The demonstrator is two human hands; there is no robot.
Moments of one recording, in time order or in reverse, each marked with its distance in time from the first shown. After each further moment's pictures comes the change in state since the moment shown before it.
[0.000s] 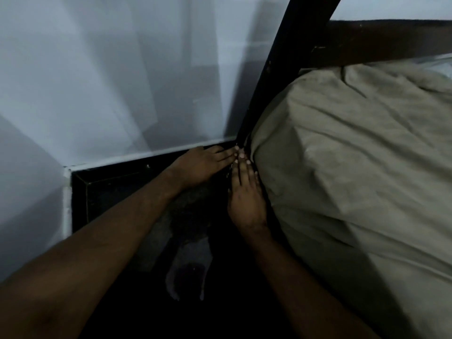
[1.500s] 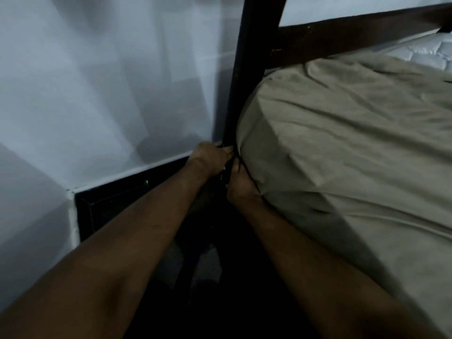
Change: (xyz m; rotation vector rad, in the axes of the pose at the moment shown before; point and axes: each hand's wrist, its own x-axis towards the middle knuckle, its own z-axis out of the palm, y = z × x) left_hand 0.067 0.035 -0.045 0.248 -0.430 -0.226; right_hand 0.026 0.005 -0.001 0.069 -0.180 0.413
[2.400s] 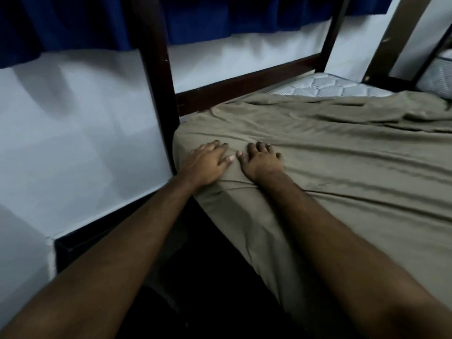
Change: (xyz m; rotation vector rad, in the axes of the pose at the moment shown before) left_hand -0.054 0.124 -0.197 -0.514 0.370 -0.075; right_hand -0.032 0.212 -0.221 0.199 -0.032 0.046
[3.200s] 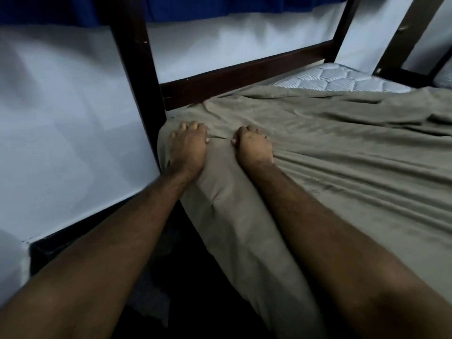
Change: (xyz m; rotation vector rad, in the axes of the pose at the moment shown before) left_hand 0.072 -0.020 0.028 0.124 0.248 -0.222; right_hand 0.082 -0.003 0.016 -0.007 0.179 -0.138
